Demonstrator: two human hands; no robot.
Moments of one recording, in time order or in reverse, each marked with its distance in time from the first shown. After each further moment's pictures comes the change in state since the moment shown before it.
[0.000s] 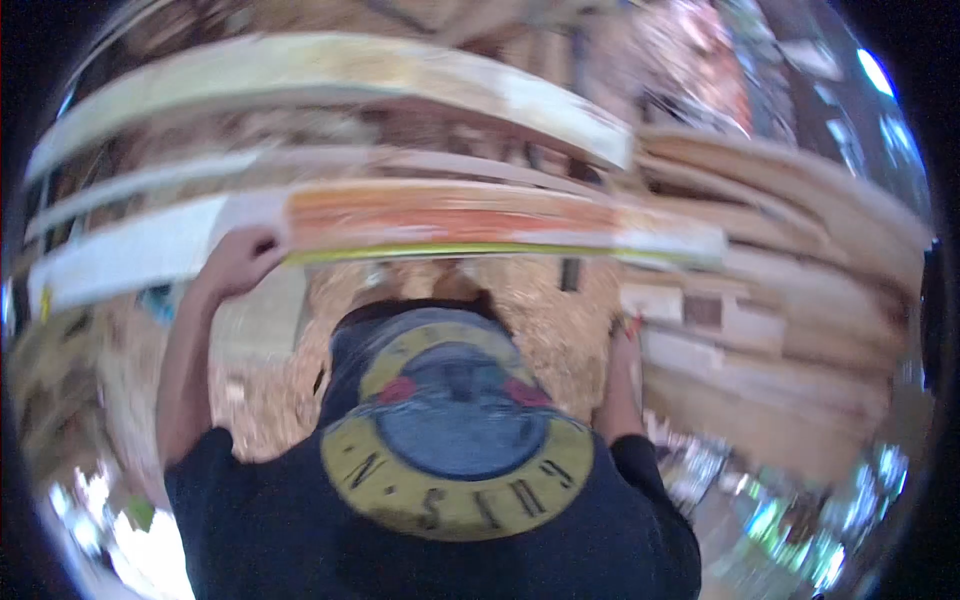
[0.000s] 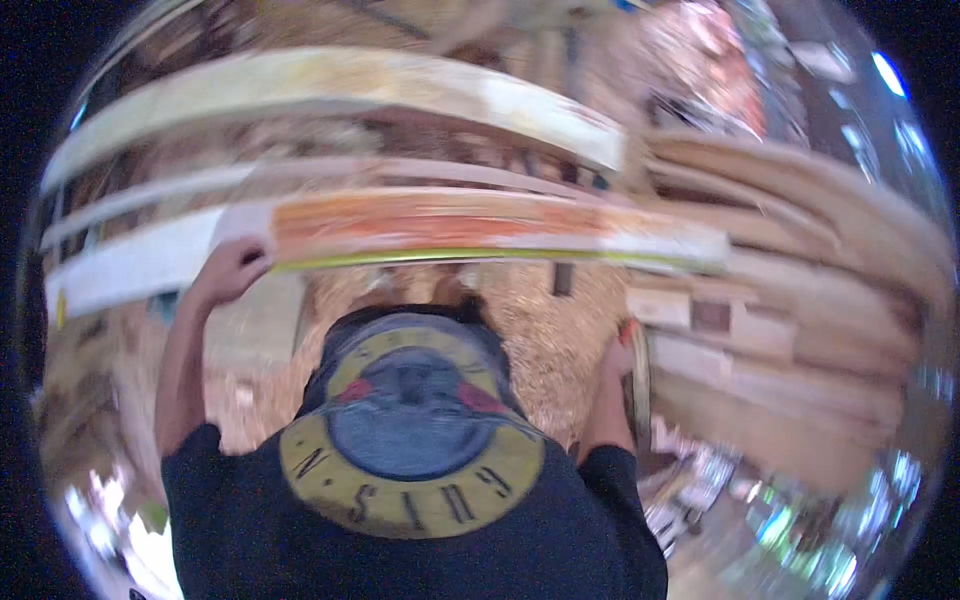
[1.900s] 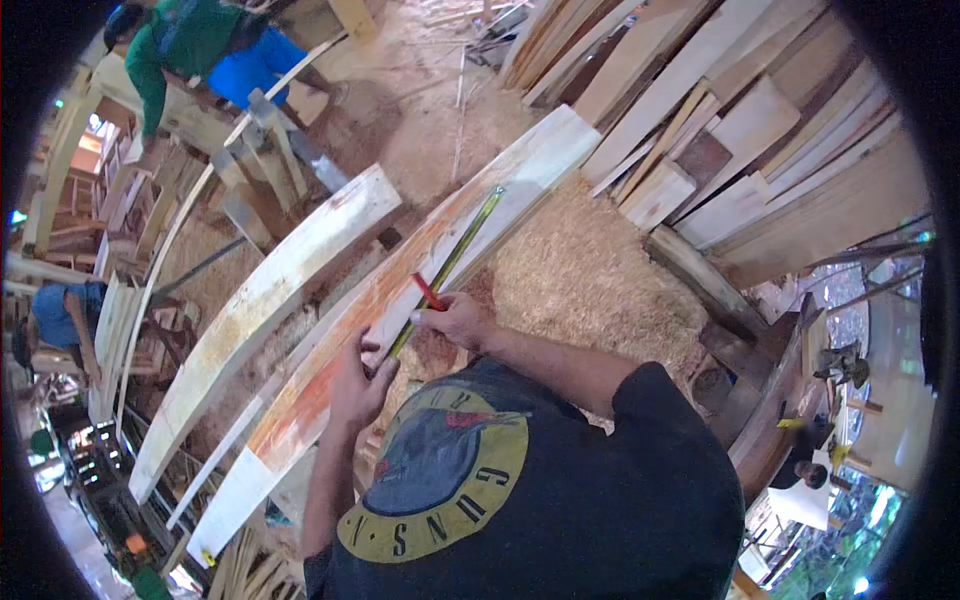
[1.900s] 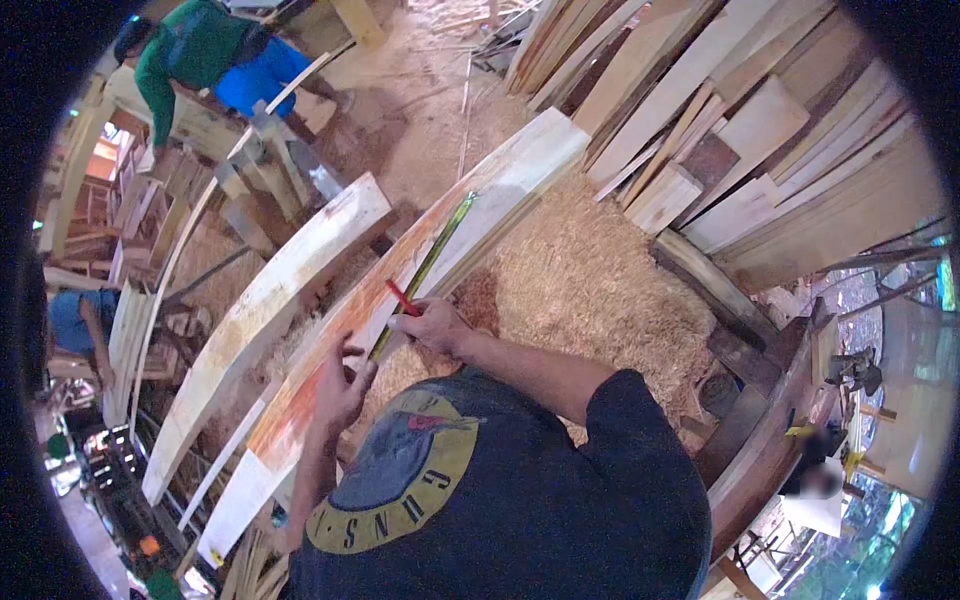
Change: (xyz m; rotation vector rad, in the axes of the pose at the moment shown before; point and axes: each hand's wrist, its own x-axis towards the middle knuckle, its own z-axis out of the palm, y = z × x) left_hand 0.118 0.392 0.212 -0.068 -0.101 0.173; right_hand -0.065 -0.201 -0.092 1.263 -0.987 -0.424
